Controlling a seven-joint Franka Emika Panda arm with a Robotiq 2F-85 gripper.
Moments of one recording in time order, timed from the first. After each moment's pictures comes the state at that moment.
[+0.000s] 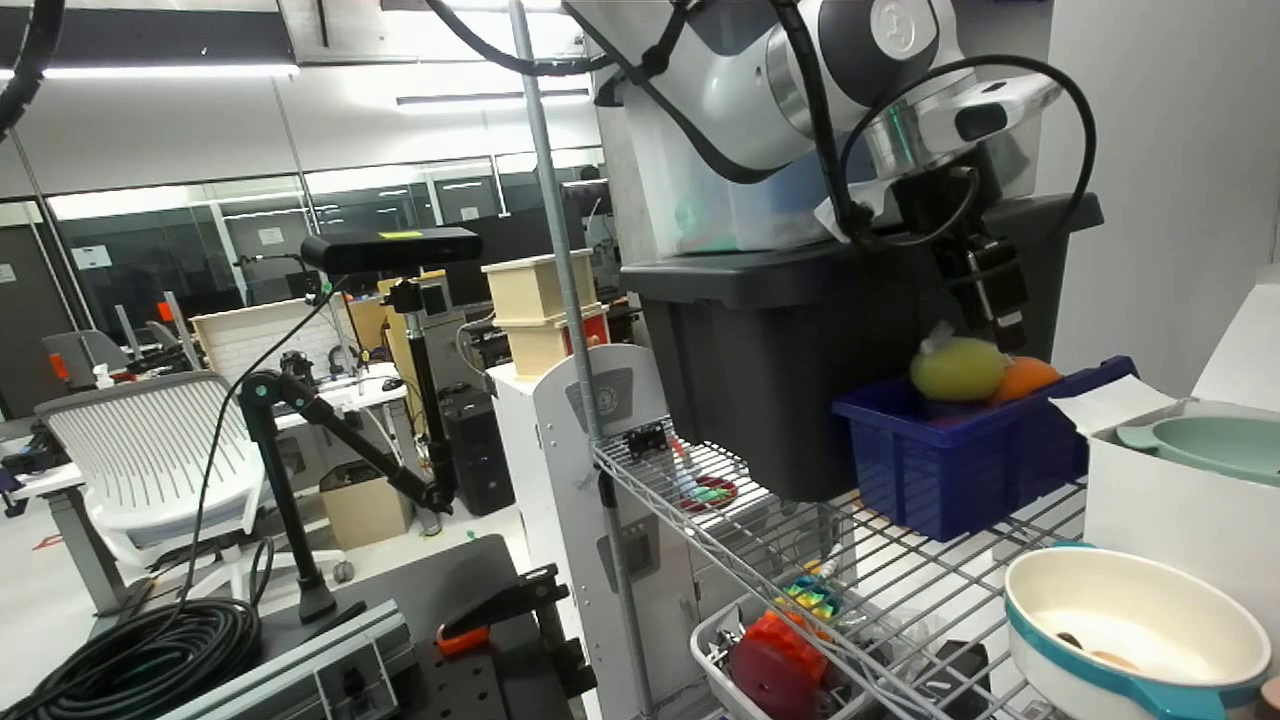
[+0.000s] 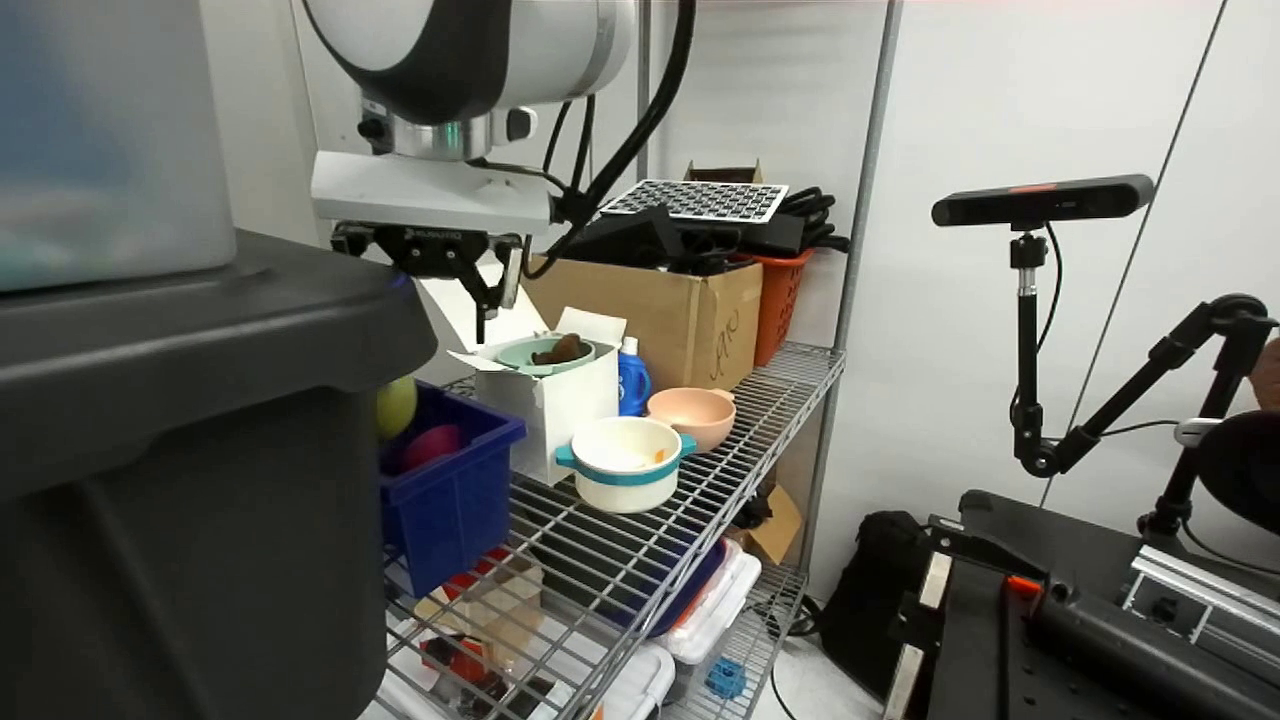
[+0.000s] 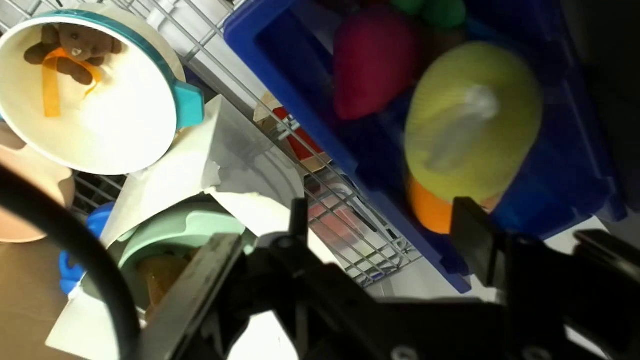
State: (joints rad) arm 0.24 0.73 -0.16 -1.49 -0.11 2.49 0.83
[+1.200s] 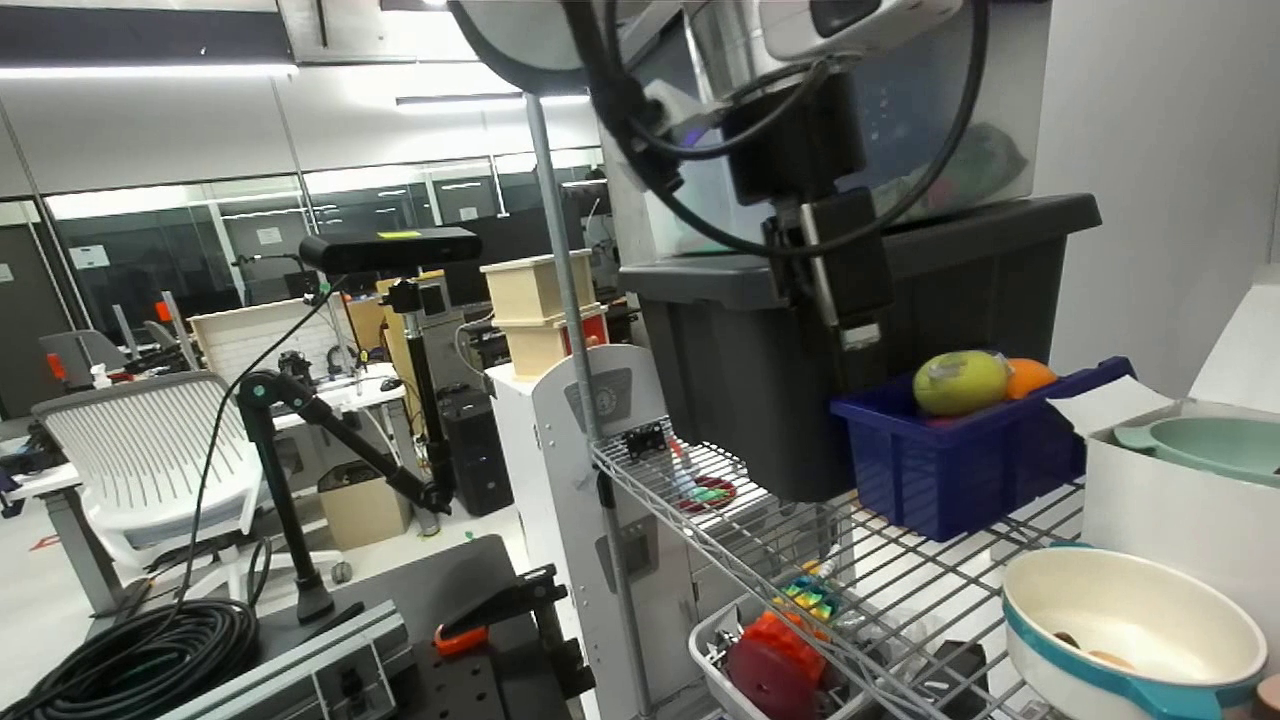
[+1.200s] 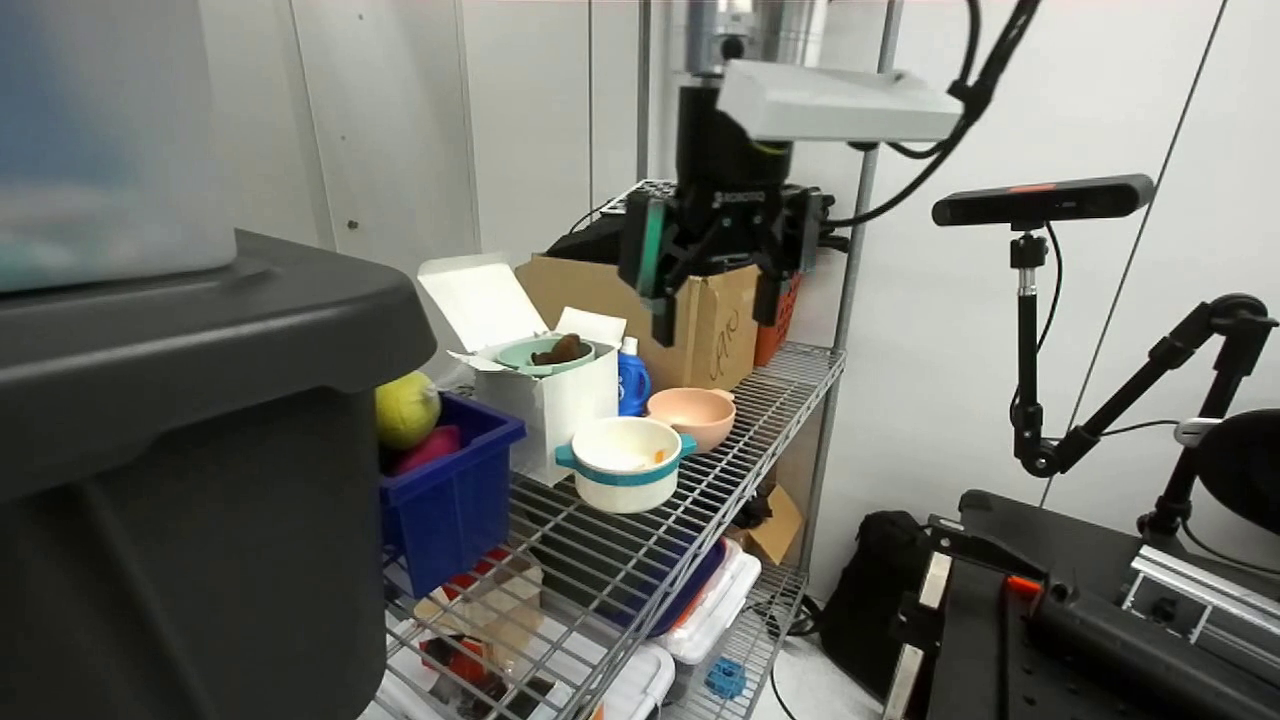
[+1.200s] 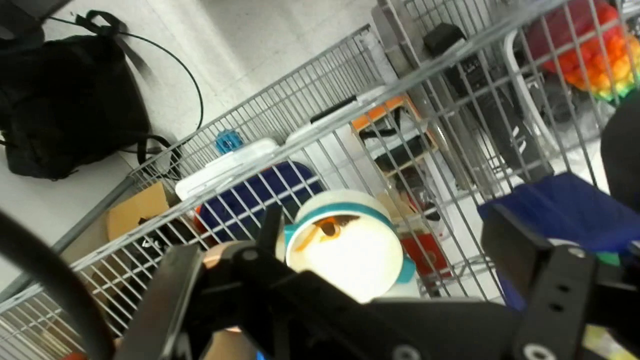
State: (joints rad) arm 0.14 0.07 -0.13 -2.34 -0.17 2.49 0.58
